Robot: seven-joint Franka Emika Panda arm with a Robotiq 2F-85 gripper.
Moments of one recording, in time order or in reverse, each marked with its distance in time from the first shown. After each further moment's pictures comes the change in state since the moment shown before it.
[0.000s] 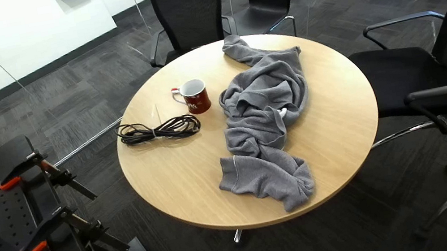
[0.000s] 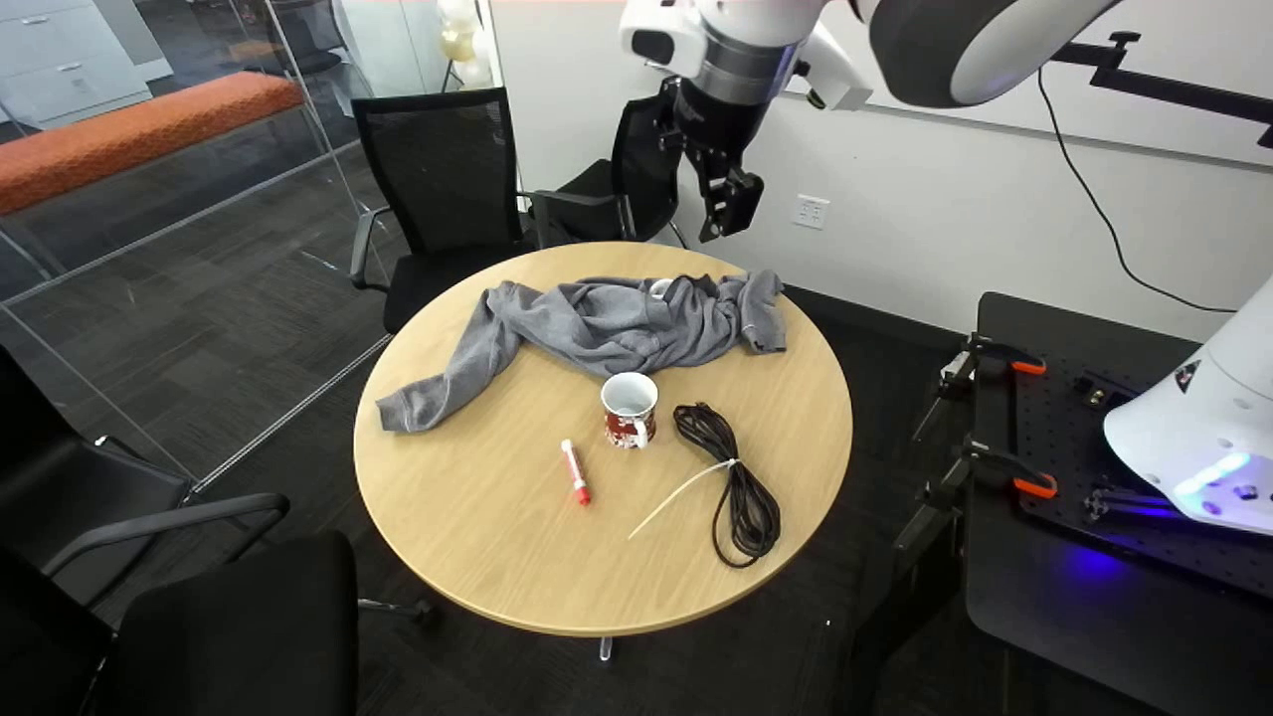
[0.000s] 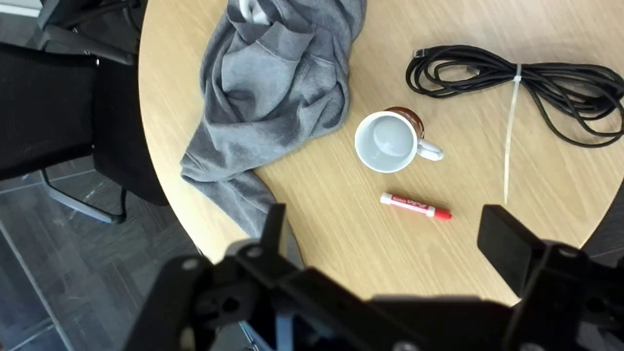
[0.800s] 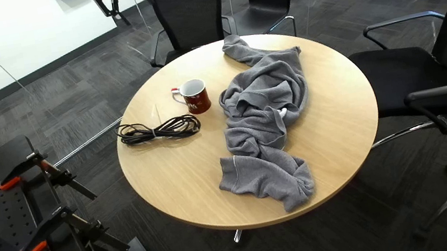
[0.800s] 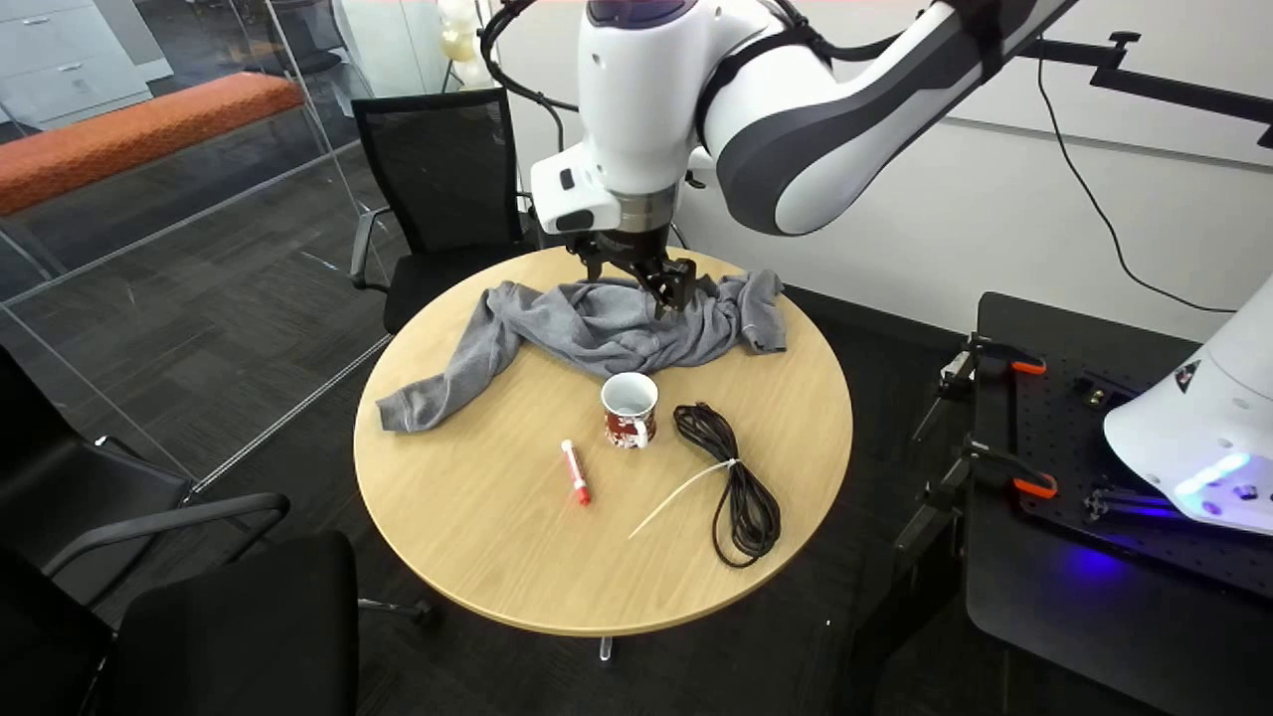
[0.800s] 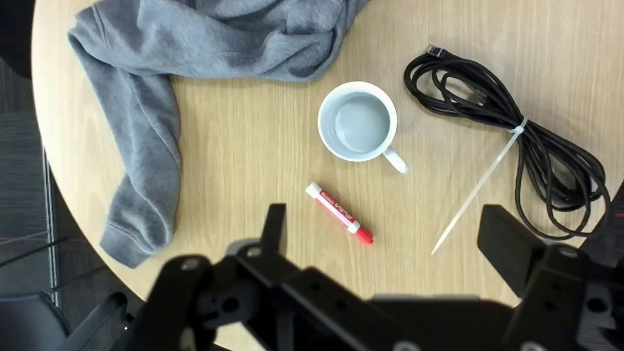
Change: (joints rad) arm 0.027 0.372 0.002 0.260 -0.014 0.006 -0.496
